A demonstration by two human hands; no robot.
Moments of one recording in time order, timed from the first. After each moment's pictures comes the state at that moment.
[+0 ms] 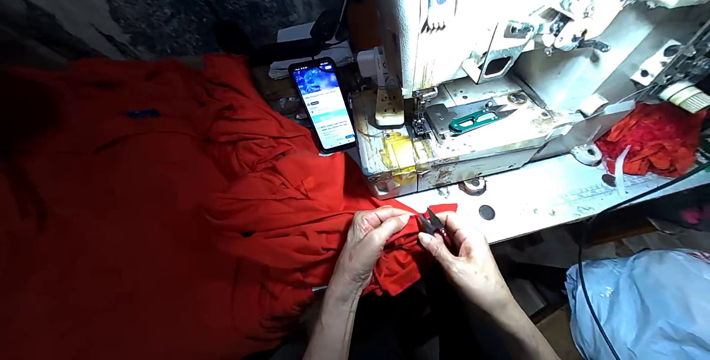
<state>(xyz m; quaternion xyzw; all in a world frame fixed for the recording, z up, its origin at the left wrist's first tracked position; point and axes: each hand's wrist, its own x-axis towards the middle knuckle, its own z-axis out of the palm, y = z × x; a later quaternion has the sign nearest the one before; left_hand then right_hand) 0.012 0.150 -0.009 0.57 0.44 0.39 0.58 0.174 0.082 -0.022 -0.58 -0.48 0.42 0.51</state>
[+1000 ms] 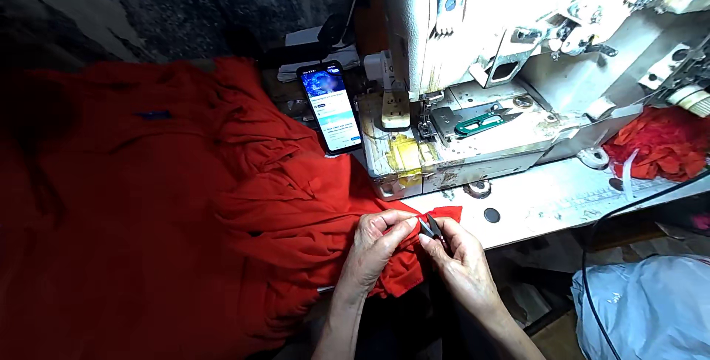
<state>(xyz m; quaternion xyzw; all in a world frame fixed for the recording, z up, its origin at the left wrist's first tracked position) 0.011 0.150 -0.014 0.60 0.42 0.40 0.55 0.156 0.085 -0.029 -0.59 -0.45 0.42 0.53</state>
